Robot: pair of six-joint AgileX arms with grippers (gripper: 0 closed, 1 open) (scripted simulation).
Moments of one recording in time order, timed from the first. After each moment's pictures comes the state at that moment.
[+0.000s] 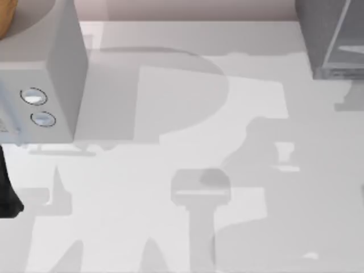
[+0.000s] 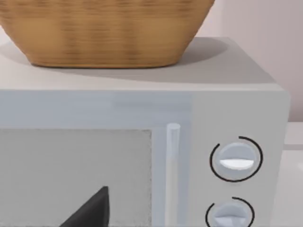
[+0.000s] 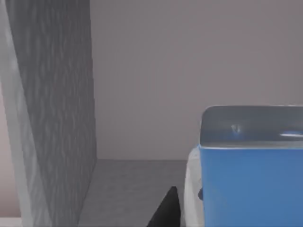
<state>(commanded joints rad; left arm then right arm) 0.00 0.00 0.00 0.00 0.00 0.00 -0.18 1.52 0.61 0.94 -0.16 0.00</state>
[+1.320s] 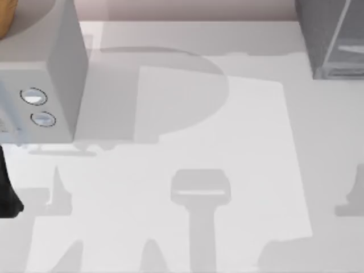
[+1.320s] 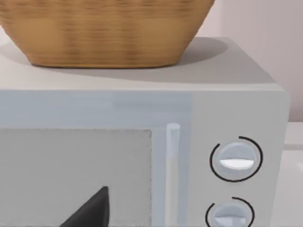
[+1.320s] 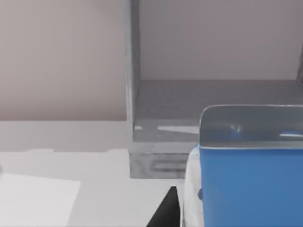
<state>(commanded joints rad) 0.00 0.00 0.00 0.00 0.00 0.00 0.00 0.00 0.00 0.00 0.00 0.00</state>
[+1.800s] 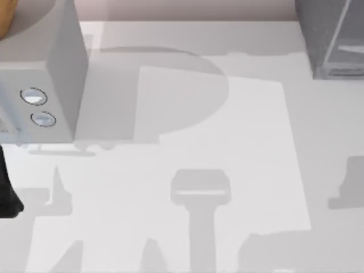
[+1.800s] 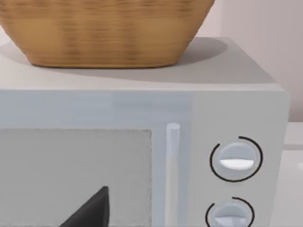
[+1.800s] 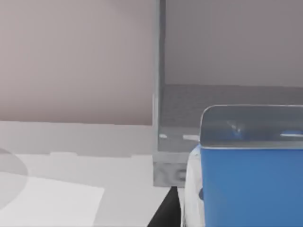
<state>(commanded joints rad) 0.00 0.00 0.00 0.00 0.00 0.00 0.03 0.21 0.05 0.16 -0.03 0.00</state>
